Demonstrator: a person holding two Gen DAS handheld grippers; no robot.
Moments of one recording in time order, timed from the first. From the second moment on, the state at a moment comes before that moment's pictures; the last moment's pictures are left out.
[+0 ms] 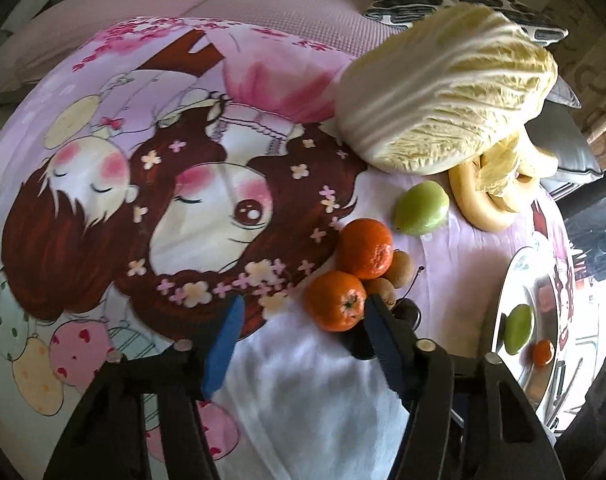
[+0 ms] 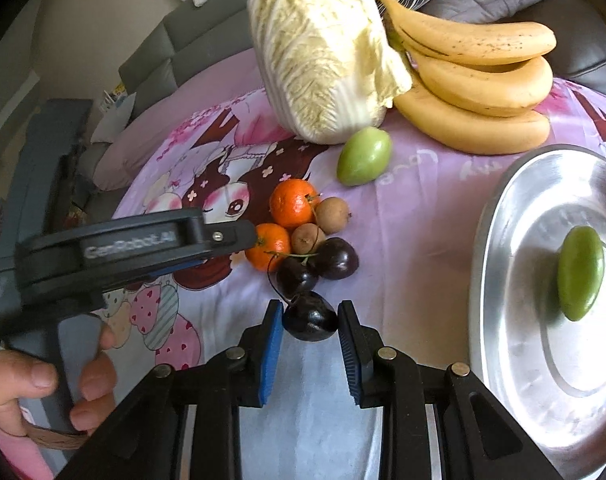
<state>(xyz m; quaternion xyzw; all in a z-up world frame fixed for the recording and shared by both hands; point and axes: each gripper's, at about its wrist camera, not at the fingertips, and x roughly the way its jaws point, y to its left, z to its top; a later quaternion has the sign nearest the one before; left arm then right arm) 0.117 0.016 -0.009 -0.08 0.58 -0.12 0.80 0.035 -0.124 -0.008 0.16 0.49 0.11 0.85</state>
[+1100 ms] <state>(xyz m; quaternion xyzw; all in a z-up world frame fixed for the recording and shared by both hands) 0.132 0.002 -0.030 -0.11 0.59 -0.14 0.79 0.035 -0.134 -0.012 0.18 0.50 0.09 0.84</state>
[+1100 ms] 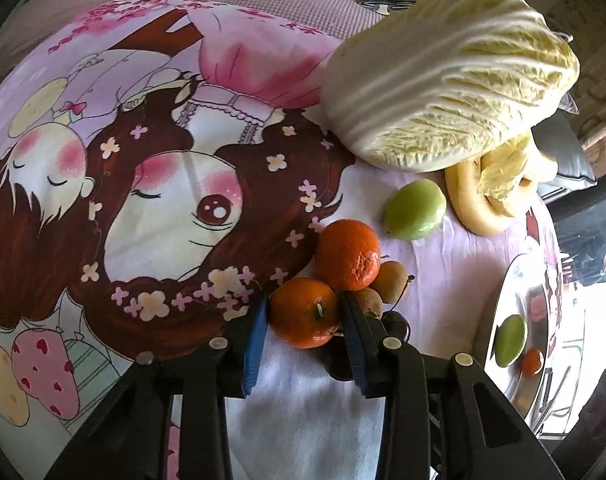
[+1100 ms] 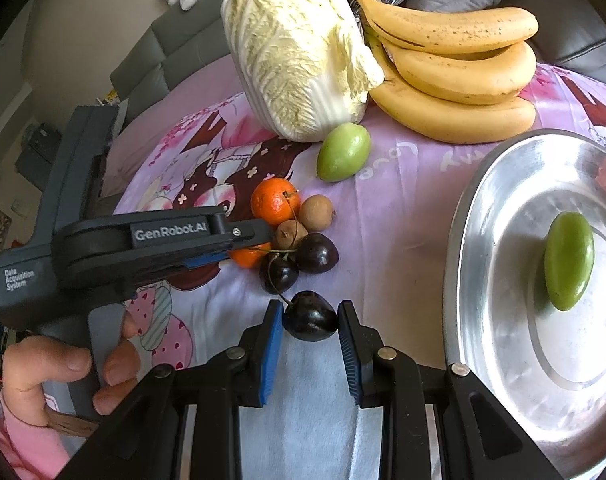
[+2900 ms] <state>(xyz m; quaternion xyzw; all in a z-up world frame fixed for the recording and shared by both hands) 0.042 -0.129 0.035 0.04 0.51 -0.28 0.81 -0.017 -0.295 0.024 0.27 0.44 -0.09 0.85</state>
